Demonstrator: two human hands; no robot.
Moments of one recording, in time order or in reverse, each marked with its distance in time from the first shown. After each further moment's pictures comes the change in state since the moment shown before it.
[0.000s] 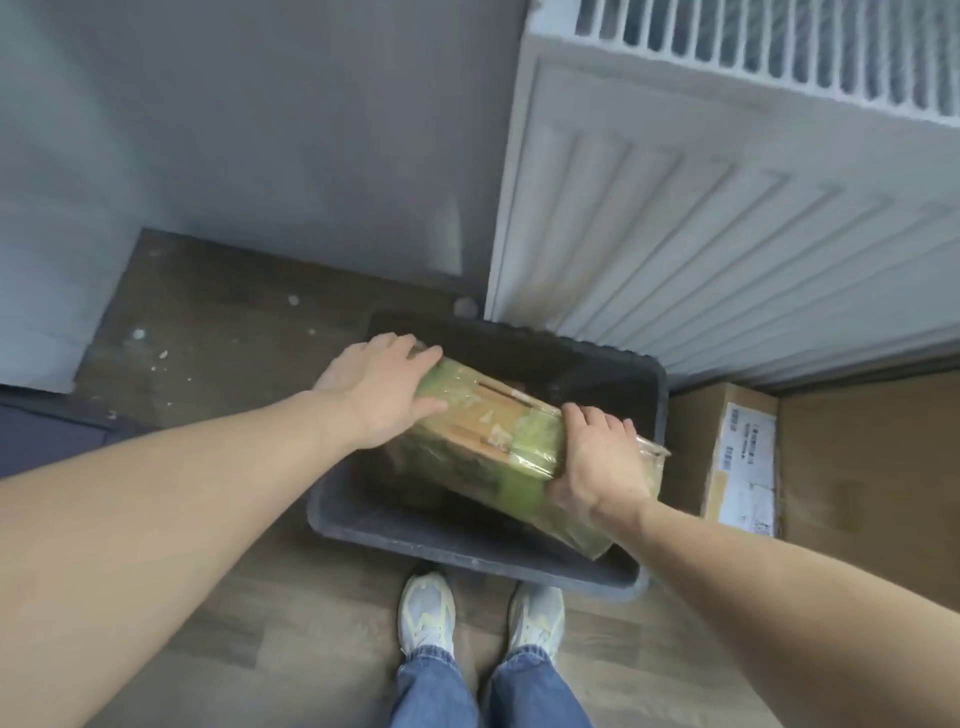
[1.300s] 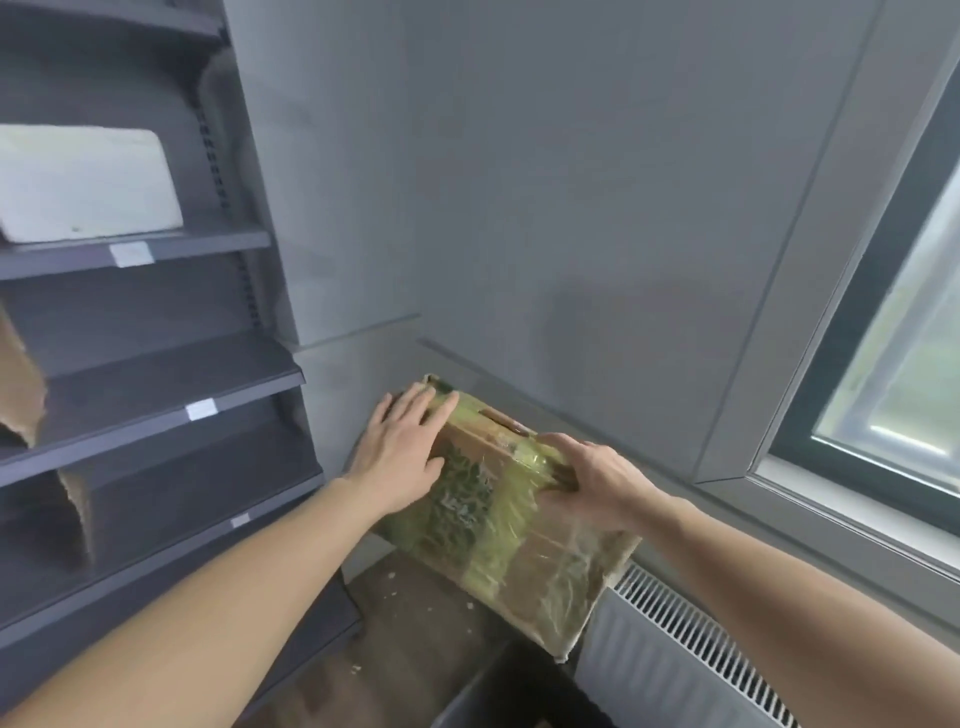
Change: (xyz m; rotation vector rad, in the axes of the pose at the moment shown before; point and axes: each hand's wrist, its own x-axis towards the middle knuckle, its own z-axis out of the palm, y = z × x) left_hand -0.585 0.071 -0.387 -0.028 0.872 -0.720; right_hand -0.400 -0.161 -0.561 -0.105 0.383 -0.905
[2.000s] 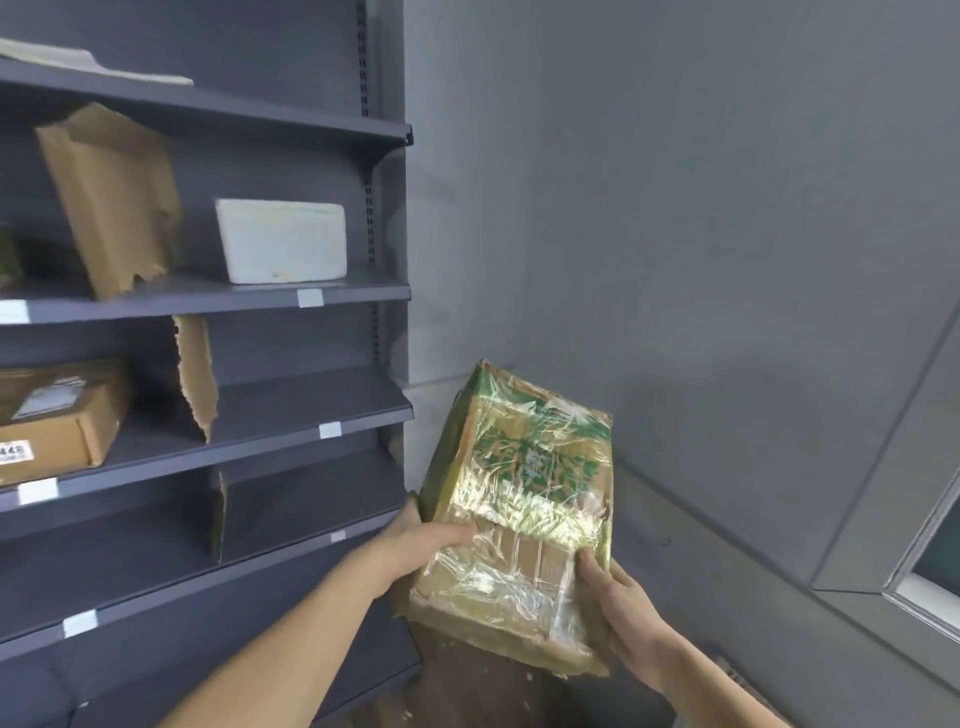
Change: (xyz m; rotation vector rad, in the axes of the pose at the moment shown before) left_hand -0.097 -0.069 -0.017 -1.182 -0.262 -0.776; right_hand -0.006 -0.073 0.094 1.407 -0.208 0.372
